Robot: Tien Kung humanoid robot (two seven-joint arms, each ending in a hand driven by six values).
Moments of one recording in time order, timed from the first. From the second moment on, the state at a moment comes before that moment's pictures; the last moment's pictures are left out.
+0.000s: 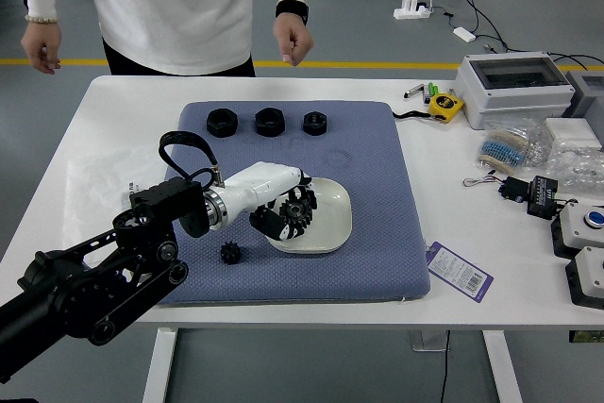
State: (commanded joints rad) left arm -0.68 0.19 -0.72 -1.18 1.91 -0.14 0.05; right arm 0.15 -0.25 0.40 0.28 0.11 -0.27 -0.03
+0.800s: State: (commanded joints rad) left arm -0.71 0.12 -0.72 -1.05 1.96 -0.07 0.02; right arm 0.15 -0.25 0.40 0.28 0.12 -0.27 -0.03
